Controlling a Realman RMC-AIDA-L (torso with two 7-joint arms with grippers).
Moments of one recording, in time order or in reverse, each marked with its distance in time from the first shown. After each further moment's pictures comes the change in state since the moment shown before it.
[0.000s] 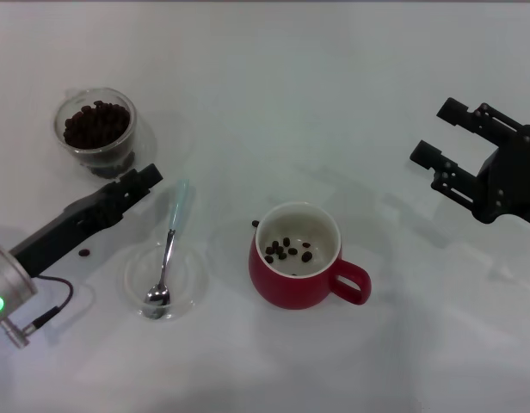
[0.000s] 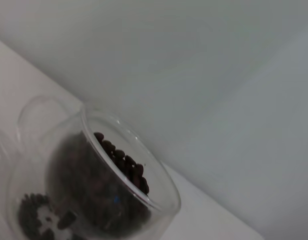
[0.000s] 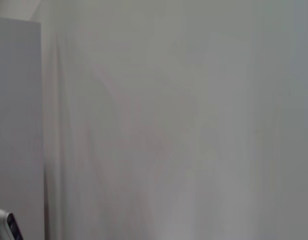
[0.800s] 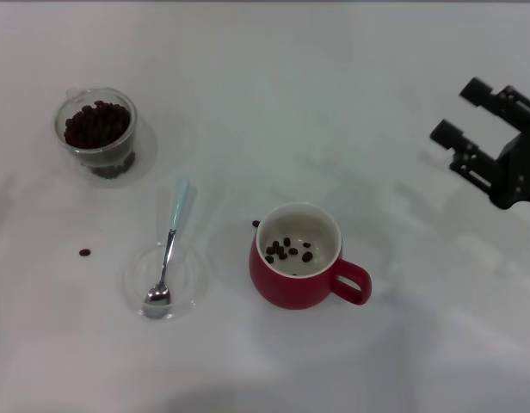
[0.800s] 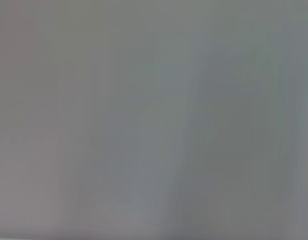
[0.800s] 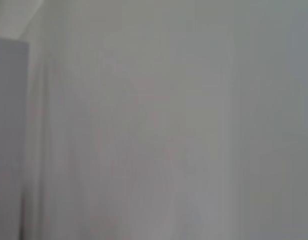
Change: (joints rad) left arm 0.121 0.007 -0.004 -0.375 -0.356 0.273 0.420; right arm -0.017 0.005 0.000 -0.002 0.070 -0.042 -0.018
